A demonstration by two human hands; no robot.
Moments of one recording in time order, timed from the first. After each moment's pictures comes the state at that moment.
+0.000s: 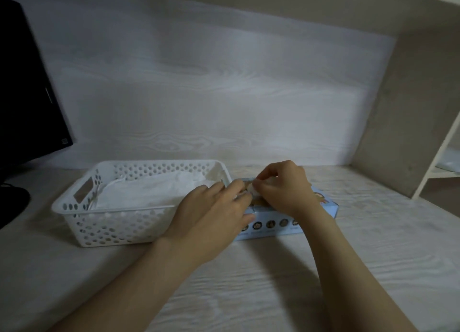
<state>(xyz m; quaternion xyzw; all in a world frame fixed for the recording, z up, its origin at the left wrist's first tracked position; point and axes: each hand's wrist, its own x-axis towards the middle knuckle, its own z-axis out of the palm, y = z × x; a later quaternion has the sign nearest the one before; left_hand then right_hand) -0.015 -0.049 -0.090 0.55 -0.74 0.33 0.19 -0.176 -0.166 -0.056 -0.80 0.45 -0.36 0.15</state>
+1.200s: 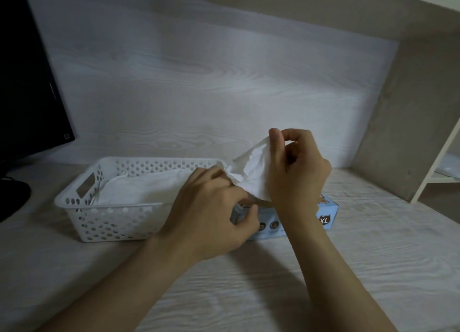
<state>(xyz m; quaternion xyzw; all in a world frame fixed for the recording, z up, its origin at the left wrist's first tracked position) -0.020 -0.025 -0.069 0.52 -0.73 0.23 0.39 -0.153 -0.124 -0.038 -0.63 0.29 -0.72 -0.01</state>
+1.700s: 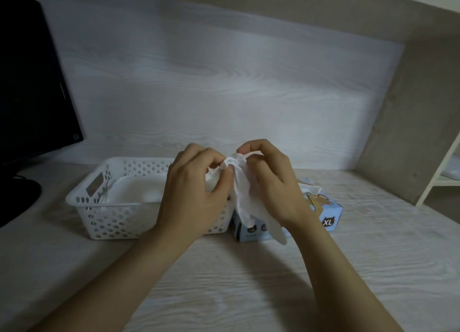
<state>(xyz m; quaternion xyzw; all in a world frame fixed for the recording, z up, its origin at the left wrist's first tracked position) -0.001 -0.025 -0.058 0.57 -0.59 0.17 0.56 -0.149 -0.112 -0.040 -0.77 0.19 -0.50 0.36</state>
